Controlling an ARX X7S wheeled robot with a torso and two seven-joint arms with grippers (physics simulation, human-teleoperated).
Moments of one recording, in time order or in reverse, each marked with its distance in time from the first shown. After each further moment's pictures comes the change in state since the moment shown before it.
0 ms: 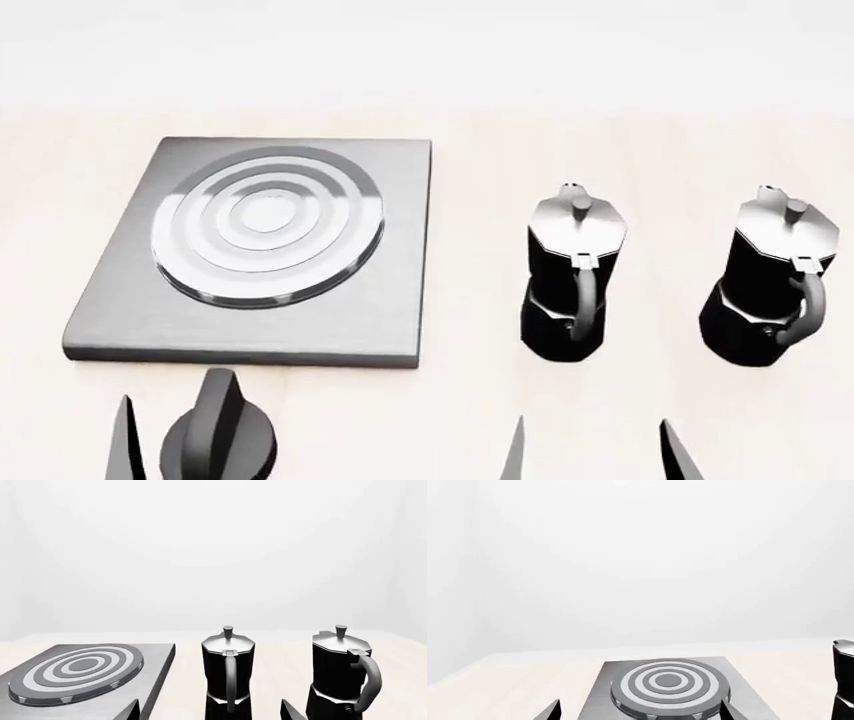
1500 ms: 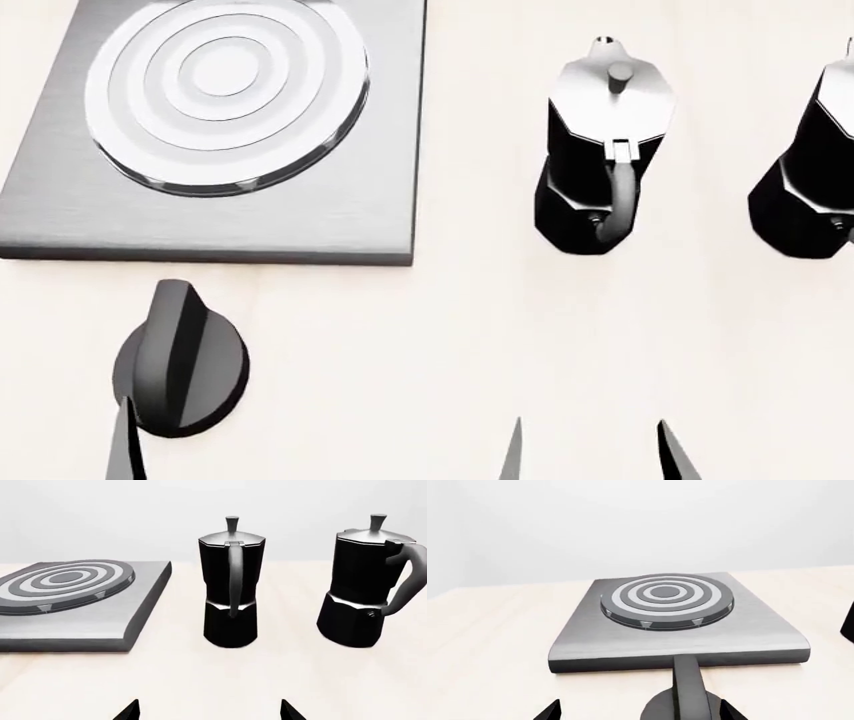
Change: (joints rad) left arm -0.007 -0.021 0.015 -0.007 -0.018 0.005 -0.023; right arm 0.005 0.023 -0.020 0.010 0.011 -0.017 0.017
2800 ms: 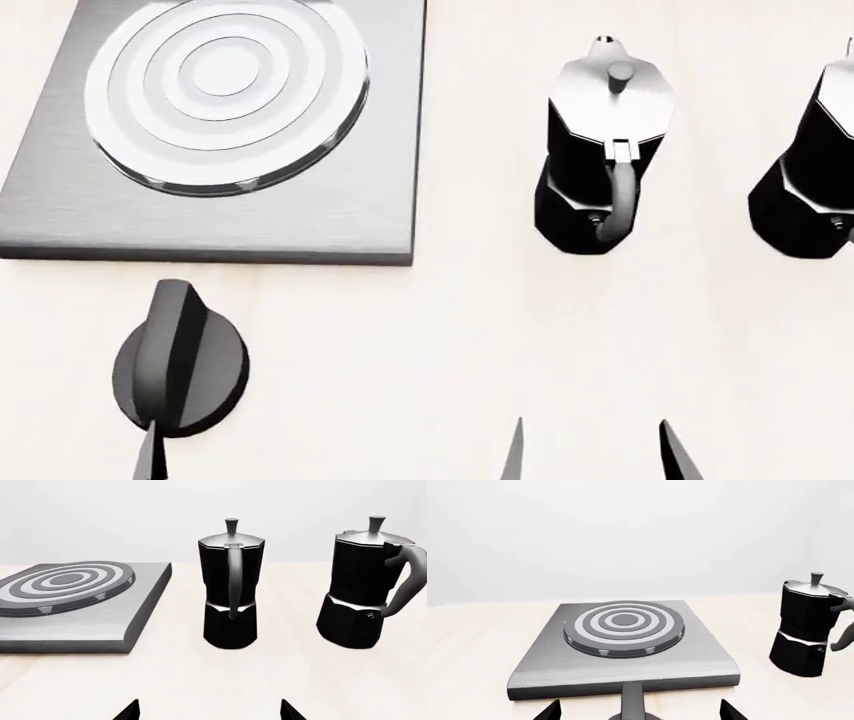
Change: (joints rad) left arm 0.067 -0.031 0.089 0.174 0.015 -0.001 -0.004; right arm 0.001 0.019 -0.010 -0.005 0.013 -0.008 0.017
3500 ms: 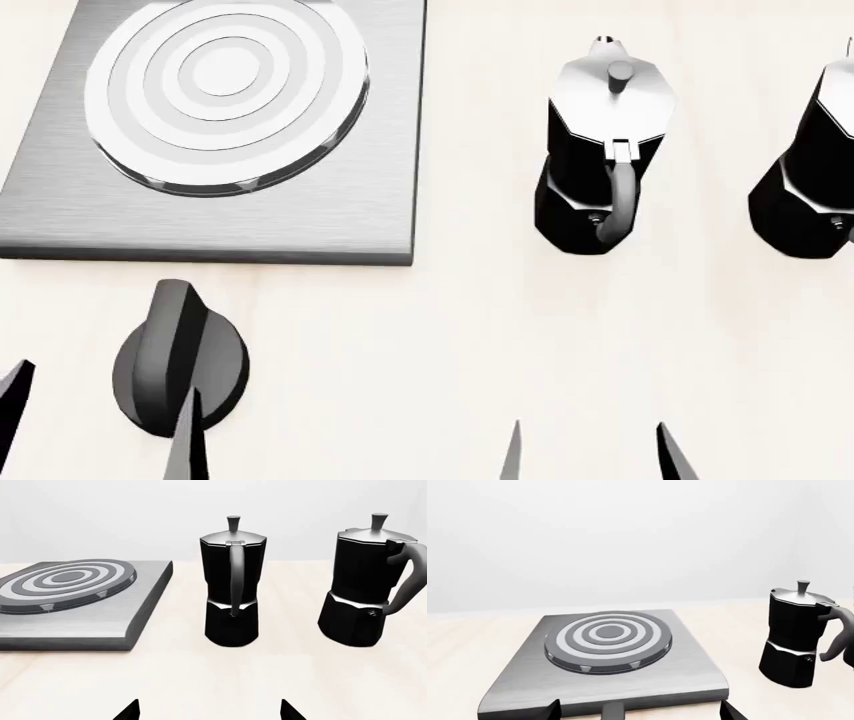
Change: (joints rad) left arm -0.123 0.026 0.051 -0.033 0.005 -0.056 0.014; right arm -0.001 0.008 -0.011 0.004 0.003 -0.006 0.008
